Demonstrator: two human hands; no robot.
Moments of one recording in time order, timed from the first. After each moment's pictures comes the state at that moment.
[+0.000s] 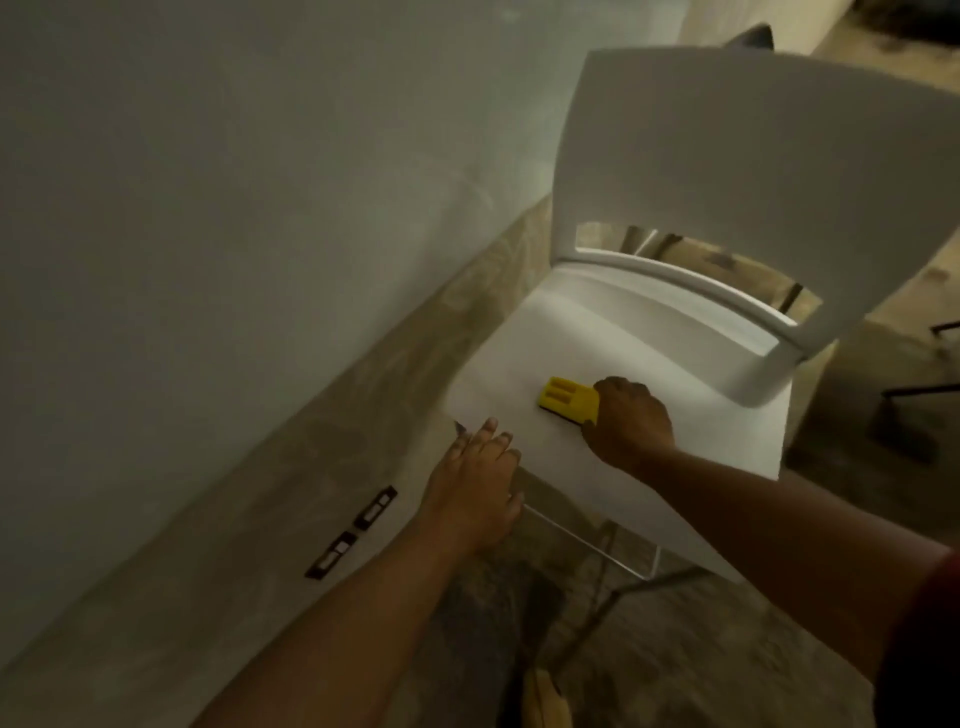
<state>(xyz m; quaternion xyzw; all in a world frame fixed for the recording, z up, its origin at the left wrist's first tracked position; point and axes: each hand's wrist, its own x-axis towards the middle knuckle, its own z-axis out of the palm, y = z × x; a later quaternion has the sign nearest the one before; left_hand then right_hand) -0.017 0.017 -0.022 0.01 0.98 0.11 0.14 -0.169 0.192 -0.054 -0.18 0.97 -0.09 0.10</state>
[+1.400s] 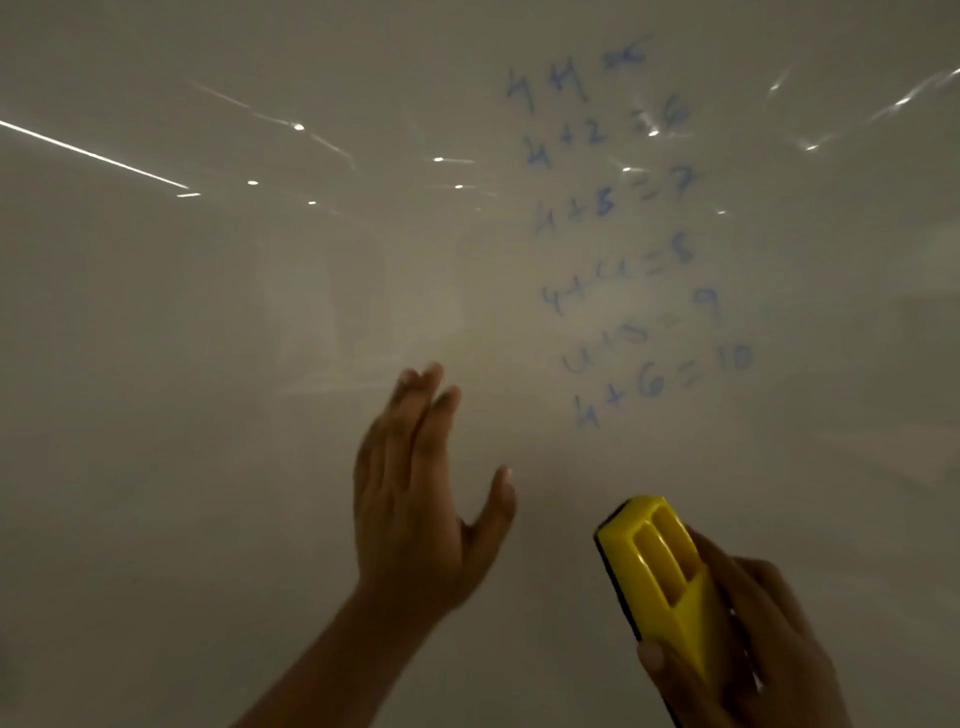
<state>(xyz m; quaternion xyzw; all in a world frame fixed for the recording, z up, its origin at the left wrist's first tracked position) 0.421 -0.320 0.366 -0.23 0.72 -0.21 -0.62 0.215 -0.204 0.294 -0.53 0.56 -0.62 -0.16</state>
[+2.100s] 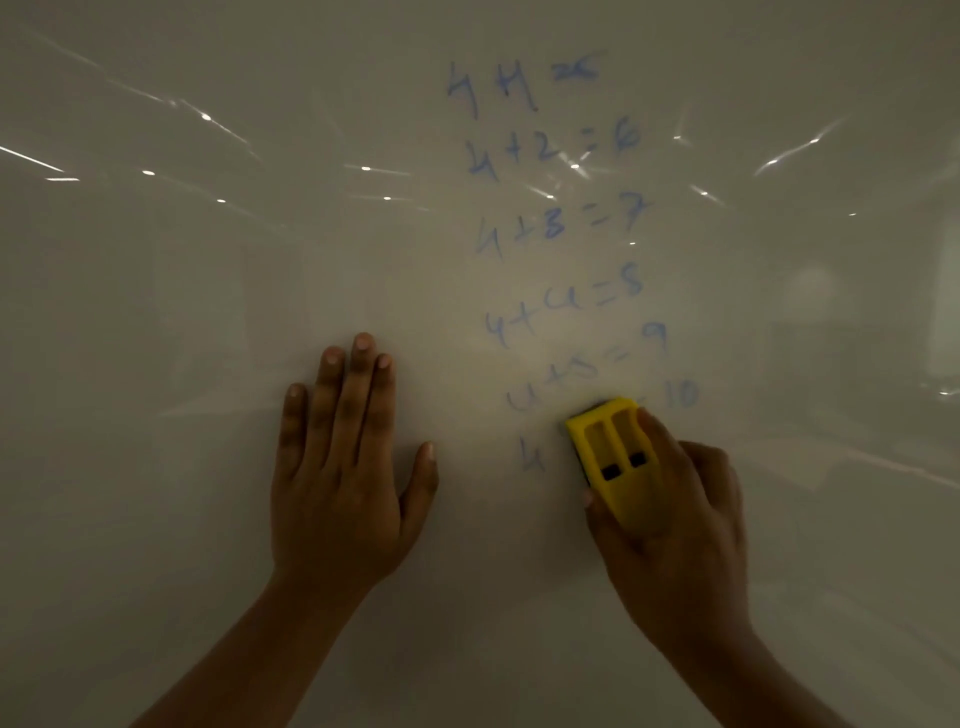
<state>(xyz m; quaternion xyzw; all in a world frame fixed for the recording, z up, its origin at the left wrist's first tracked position) 0.395 -0.399 0.384 -0.32 0.68 -0.36 -0.55 0.180 -0.260 0.349 -0.48 0.57 -0.56 -0.35</state>
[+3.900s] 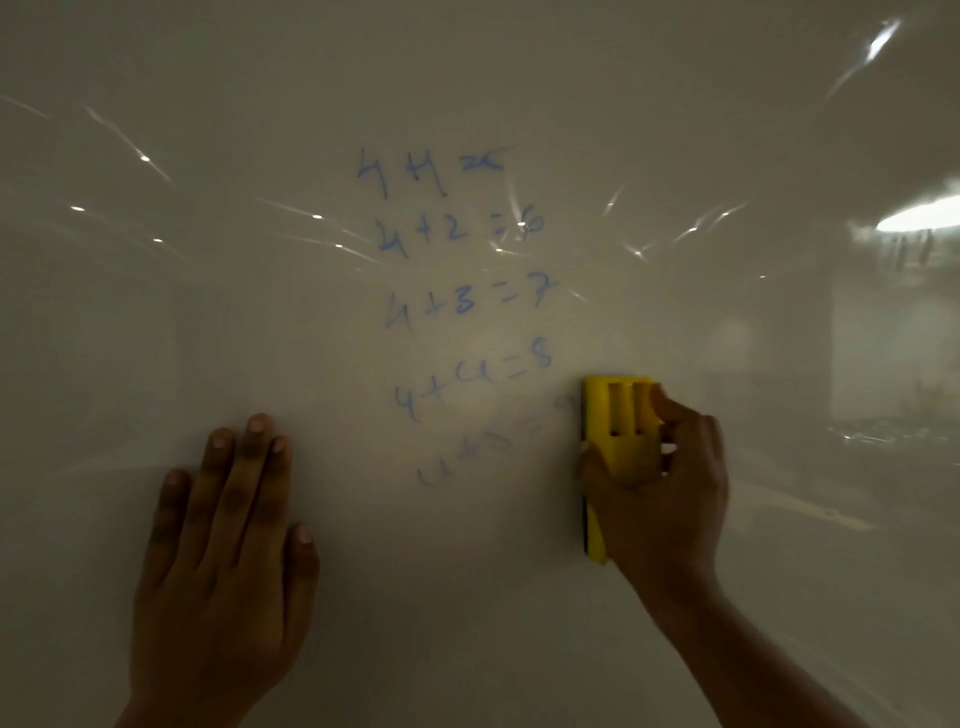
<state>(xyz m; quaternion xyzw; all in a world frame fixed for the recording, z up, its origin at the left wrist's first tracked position) 0.391 -0.405 0.381 -0.28 0.67 -0.36 -0.59 0.124 -0.261 0.428 -0.35 0.53 -0.69 -0.35</state>
